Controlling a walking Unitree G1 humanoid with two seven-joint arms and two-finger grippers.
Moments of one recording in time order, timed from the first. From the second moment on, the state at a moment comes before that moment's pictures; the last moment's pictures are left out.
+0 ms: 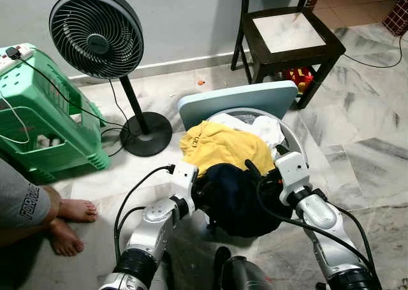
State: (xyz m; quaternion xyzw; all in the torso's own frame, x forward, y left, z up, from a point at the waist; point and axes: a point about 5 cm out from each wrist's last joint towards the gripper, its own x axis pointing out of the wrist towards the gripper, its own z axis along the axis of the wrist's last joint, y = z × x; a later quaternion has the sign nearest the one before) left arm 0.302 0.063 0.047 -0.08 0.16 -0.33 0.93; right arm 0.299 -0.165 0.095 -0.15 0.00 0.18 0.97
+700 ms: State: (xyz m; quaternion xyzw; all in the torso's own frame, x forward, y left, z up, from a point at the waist) left arm 0.307 0.055 0.091 -0.22 0.13 -0.35 0.90; right arm 0.304 -0.164 0.102 -0.16 -0.02 0.17 0.97
